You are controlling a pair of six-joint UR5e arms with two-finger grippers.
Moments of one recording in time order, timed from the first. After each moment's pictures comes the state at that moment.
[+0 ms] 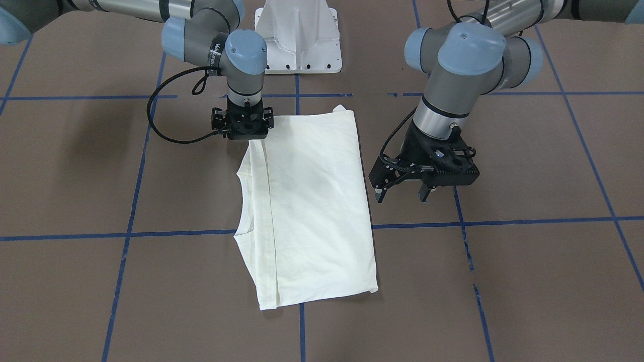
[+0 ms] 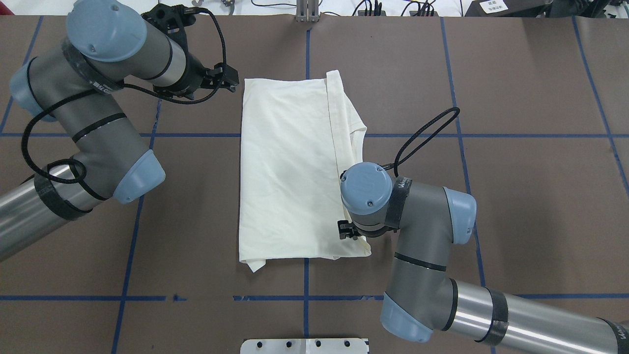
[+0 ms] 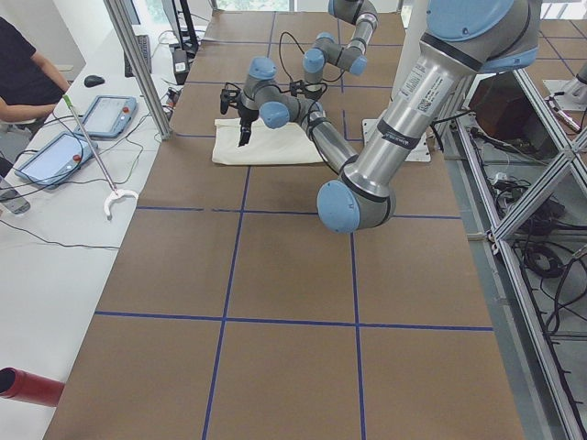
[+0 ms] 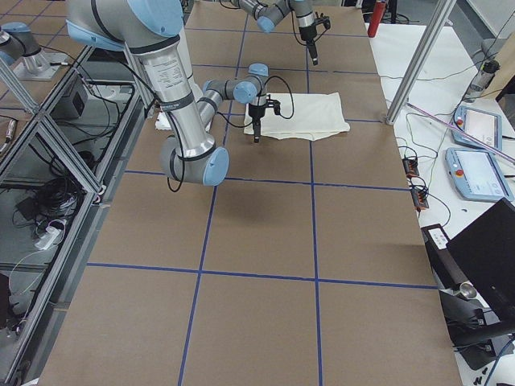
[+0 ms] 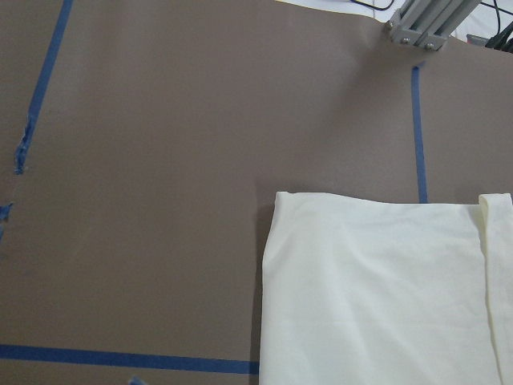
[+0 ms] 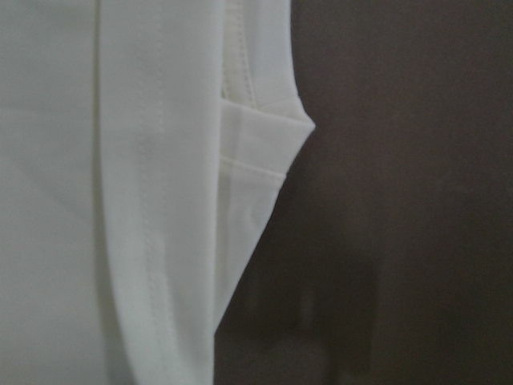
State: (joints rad) left arm -0.81 -2.18 -1.67 -1.84 -1.88 -1.20; right arm 0.40 -1.00 1.72 -1.80 1.80 1.08
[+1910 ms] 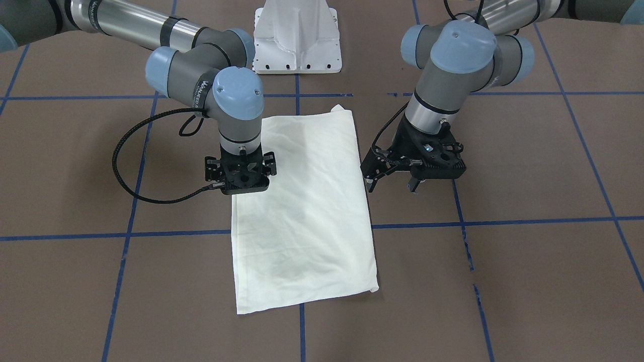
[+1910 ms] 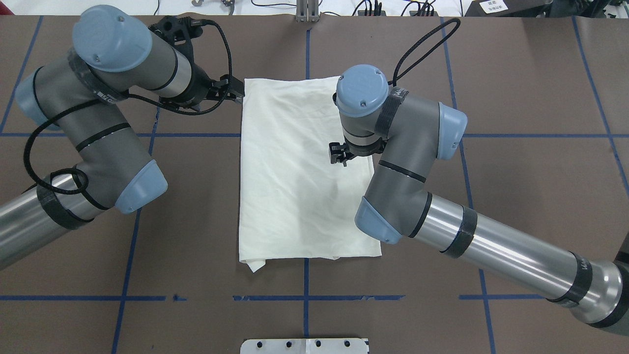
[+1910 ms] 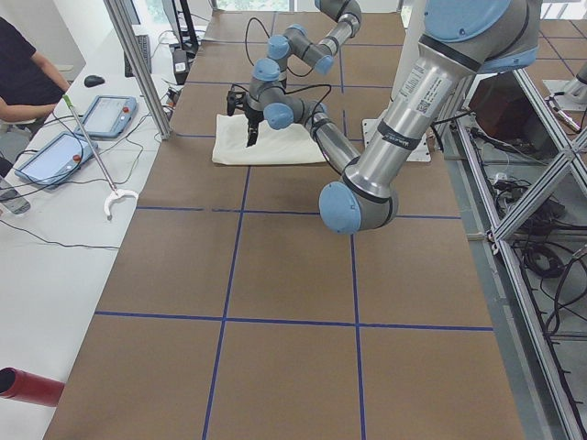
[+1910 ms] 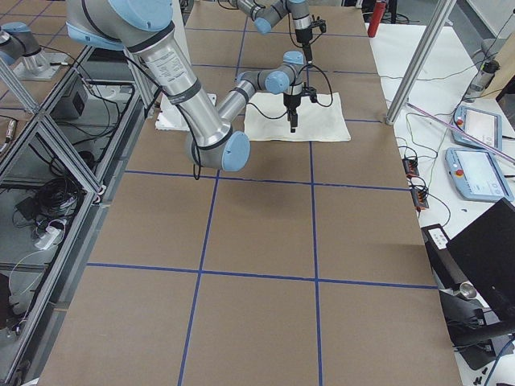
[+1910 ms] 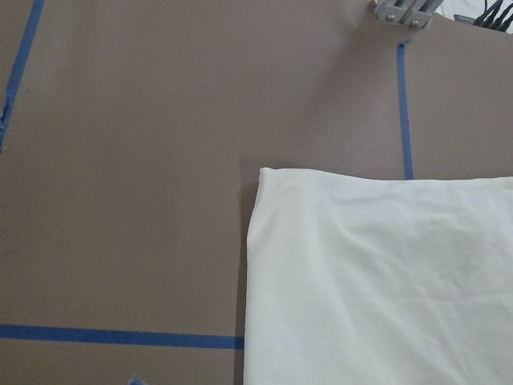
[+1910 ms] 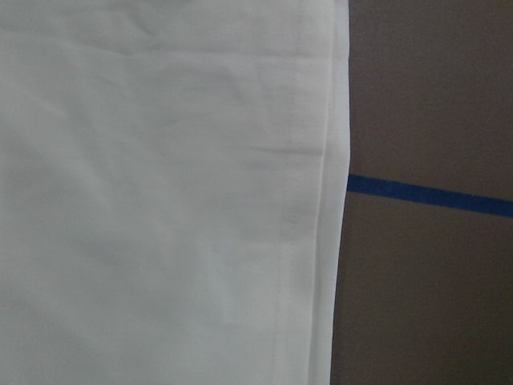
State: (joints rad) left arm -0.78 -2.14 -1.70 -1.84 -1.96 -1.27; right arm 0.61 -0.82 1.52 -1.67 1.88 0.93
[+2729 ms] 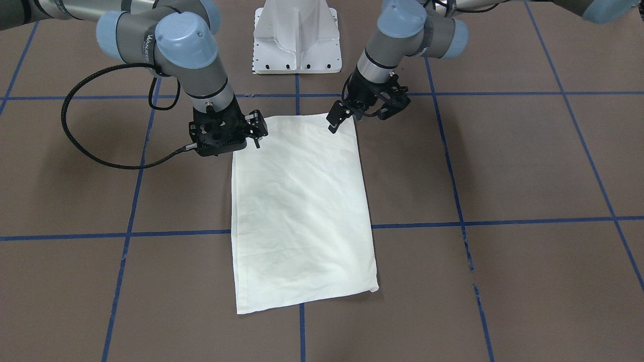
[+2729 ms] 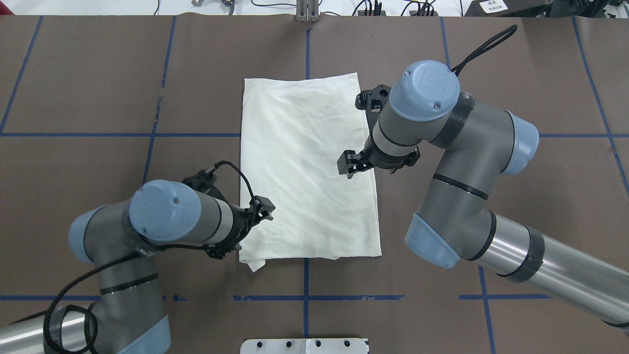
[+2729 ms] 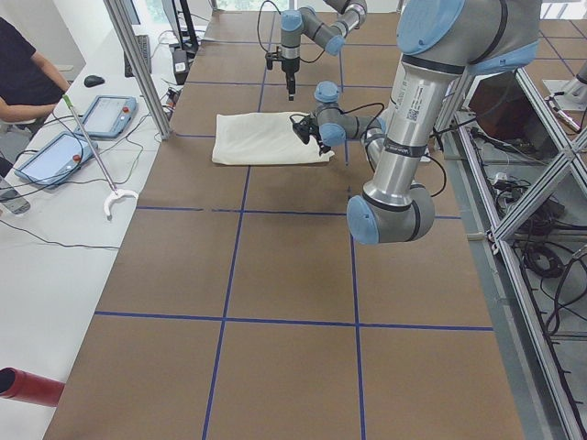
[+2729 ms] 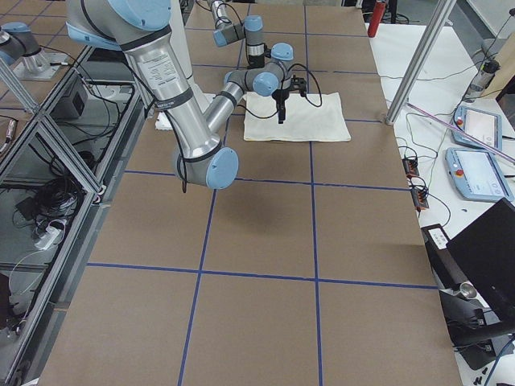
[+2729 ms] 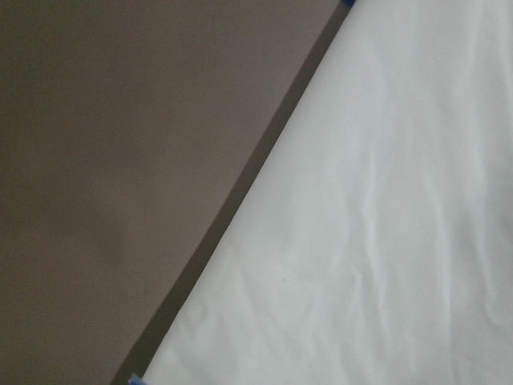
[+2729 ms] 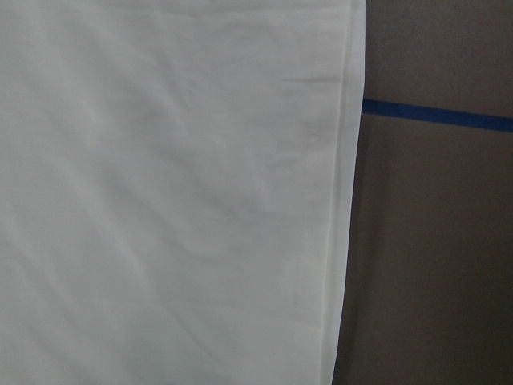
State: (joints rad) left arm -0.36 -2.01 -1.85 -1.87 -1.75 -2.09; right arm 0.62 -0.98 1.79 -1.61 1.99 1.00
